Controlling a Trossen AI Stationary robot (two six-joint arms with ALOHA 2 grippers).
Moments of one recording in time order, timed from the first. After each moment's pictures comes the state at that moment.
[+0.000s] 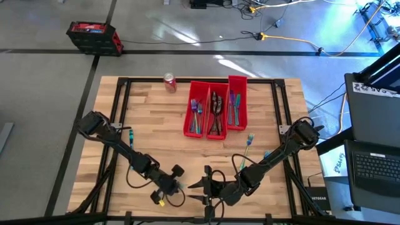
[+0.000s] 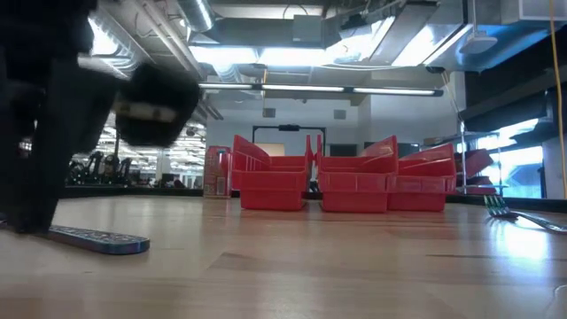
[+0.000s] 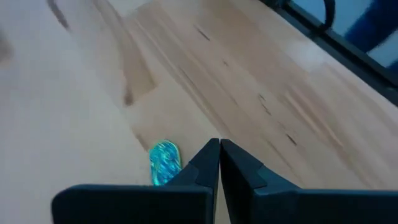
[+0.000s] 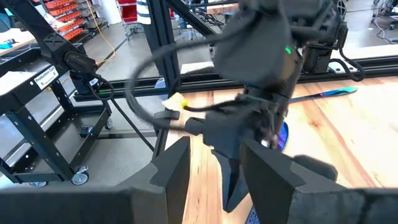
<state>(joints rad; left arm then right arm) -0.60 1.80 0.84 0.15 -0.01 0.11 0.65 1.94 1.30 0.33 0.53 0.32</state>
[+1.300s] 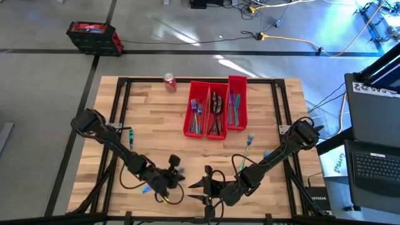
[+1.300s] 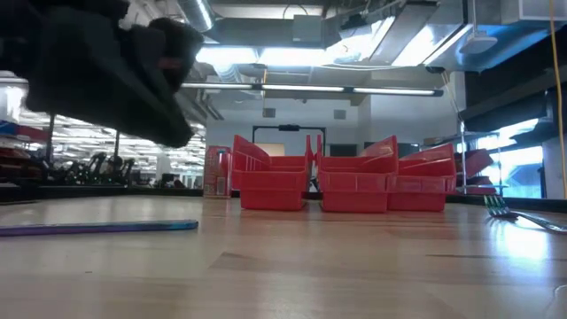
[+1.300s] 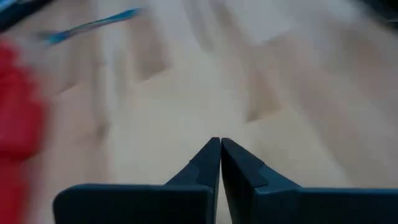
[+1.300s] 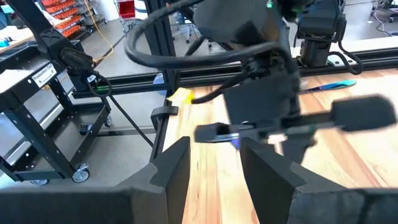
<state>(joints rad) -0.65 1.72 0.84 0.12 -0.56 0.01 0.65 1.94 1.30 0.31 0.53 0.35</state>
